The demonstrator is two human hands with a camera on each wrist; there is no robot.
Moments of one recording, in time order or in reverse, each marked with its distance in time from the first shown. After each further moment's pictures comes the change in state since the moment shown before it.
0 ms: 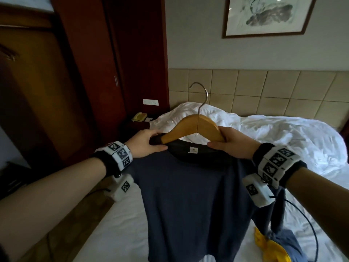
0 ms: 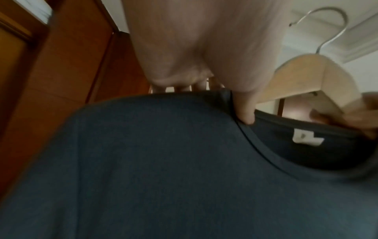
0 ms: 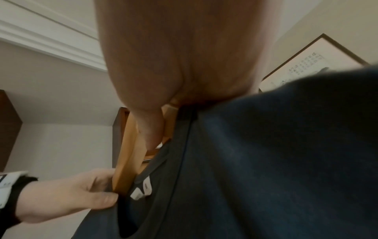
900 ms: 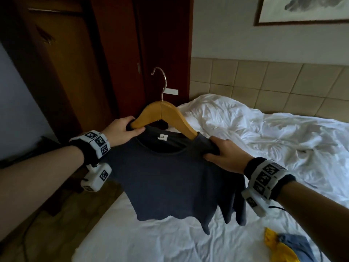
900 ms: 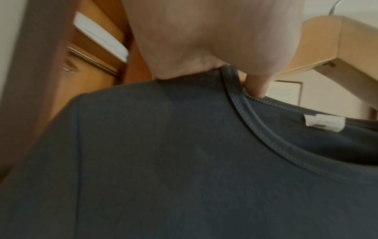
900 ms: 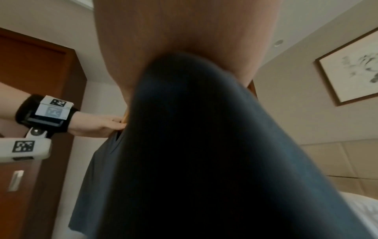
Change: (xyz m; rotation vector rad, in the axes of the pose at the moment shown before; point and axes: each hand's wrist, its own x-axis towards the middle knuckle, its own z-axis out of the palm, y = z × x) left_hand -0.069 -0.061 -0.062 0.030 0.199 -0.283; right_hand -0.005 -0.035 0.060 -0.079 -0.105 -0.143
